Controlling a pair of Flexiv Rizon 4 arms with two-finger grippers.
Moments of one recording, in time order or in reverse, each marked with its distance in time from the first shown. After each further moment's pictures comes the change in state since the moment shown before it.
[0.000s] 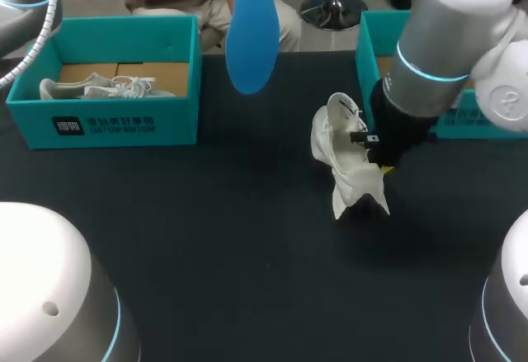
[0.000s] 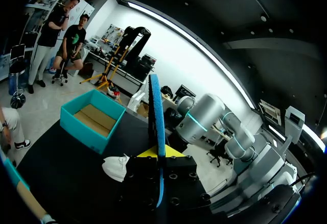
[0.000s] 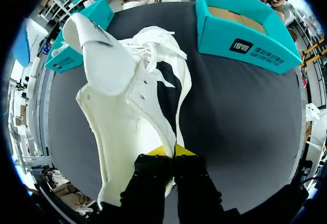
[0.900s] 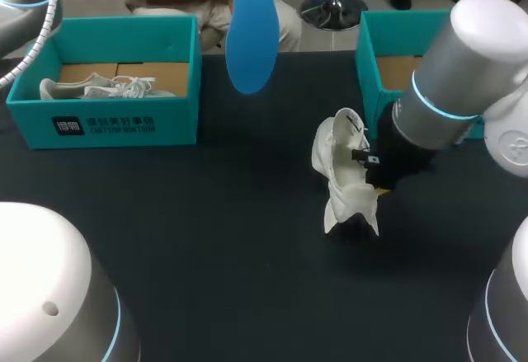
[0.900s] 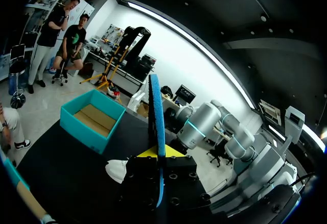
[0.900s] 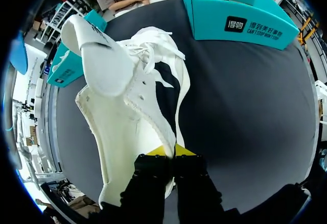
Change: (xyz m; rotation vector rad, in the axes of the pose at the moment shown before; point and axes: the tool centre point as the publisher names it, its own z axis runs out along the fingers) left arm 0.000 0.000 0.000 0.000 0.000 0.000; right arm 0.009 -0.026 0.028 -0.026 0.103 0.135
